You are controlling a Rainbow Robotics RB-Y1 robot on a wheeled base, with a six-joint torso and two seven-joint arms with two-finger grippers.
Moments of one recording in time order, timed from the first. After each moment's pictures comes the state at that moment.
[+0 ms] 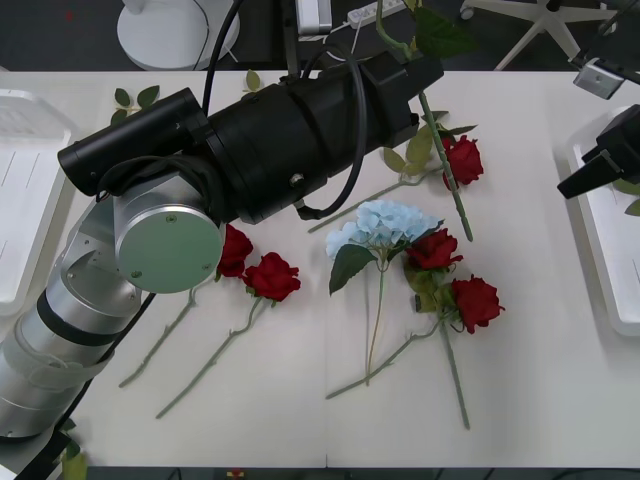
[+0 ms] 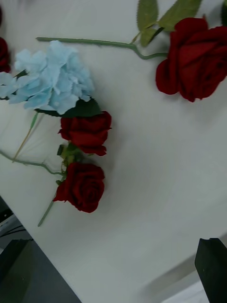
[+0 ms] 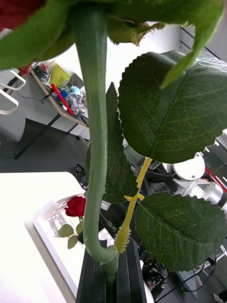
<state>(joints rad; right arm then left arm) -0.89 -1.23 0.57 -1.29 -1.79 1.47 2.15 -0.48 0.37 -0.46 -2.06 1.03 0.43 -1.33</state>
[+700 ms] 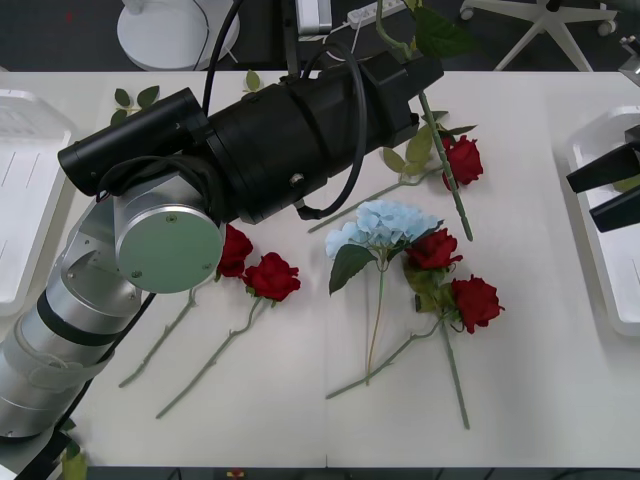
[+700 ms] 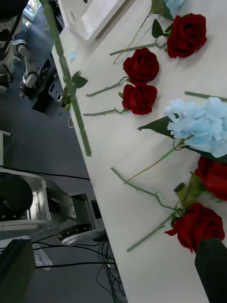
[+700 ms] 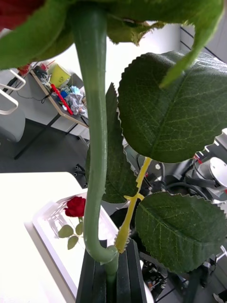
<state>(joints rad) -0.52 -1.24 0.14 -1.56 -2.15 1.60 2.24 -0.48 0.37 -0.46 -2.06 1.03 0.43 -1.33</state>
